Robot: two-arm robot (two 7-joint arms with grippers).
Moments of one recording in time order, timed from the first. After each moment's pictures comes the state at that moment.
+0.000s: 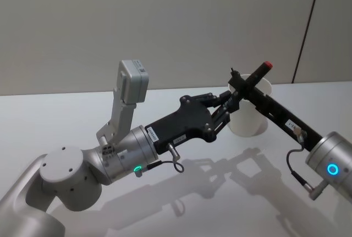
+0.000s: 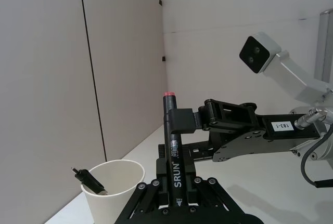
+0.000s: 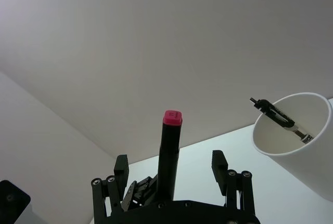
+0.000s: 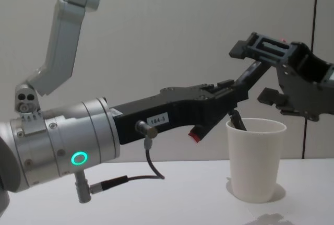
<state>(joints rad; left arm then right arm) -0.29 0.30 0.40 -1.51 -0.48 -0.02 -0.72 0.00 0.30 -0.25 -1.92 1.12 0.31 0.06</state>
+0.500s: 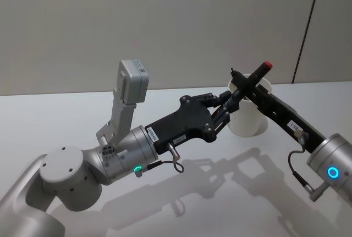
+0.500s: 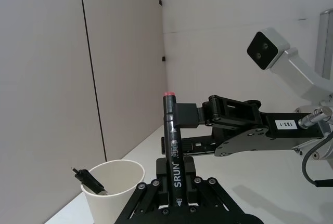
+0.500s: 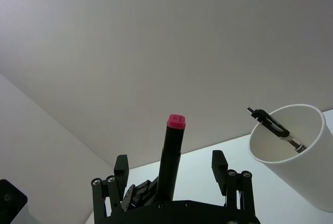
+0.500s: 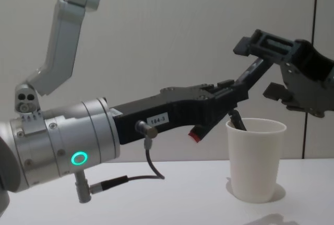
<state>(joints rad) -0.29 0.30 0.40 -1.51 -0.48 -0.02 -0.72 -0.02 0.31 -0.27 -1.93 1.07 0.25 0.07</state>
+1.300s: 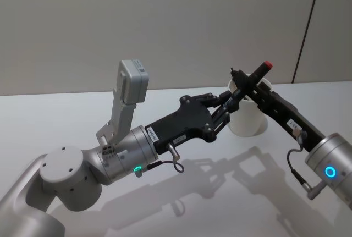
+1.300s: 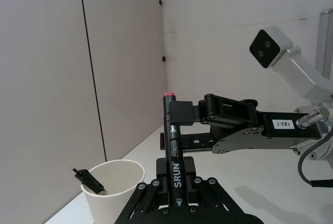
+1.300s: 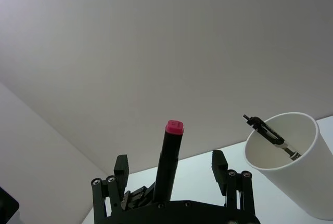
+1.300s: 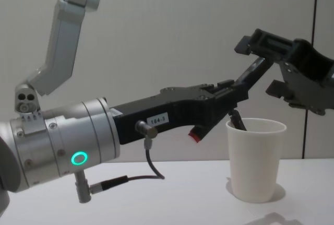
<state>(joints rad) -0.29 0.30 0.40 -1.51 -0.48 -0.02 -0.72 -0.02 0.31 -0.28 -1.93 1.04 0.20 0.05</state>
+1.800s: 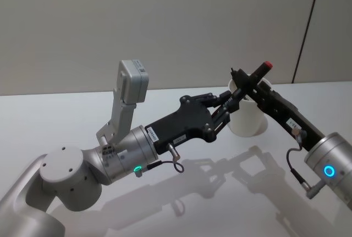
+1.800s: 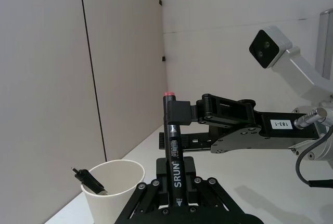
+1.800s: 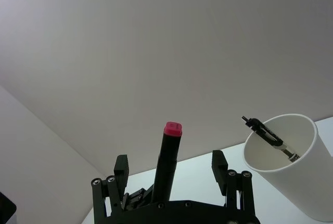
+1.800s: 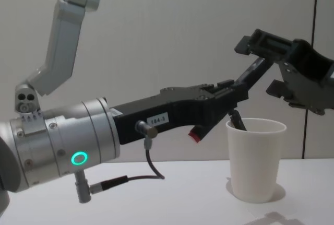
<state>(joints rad) -0.29 0.30 0.40 -1.51 -0.48 -0.02 -0.72 -0.01 0.31 -0.28 -1.92 1.04 0.19 0.04</state>
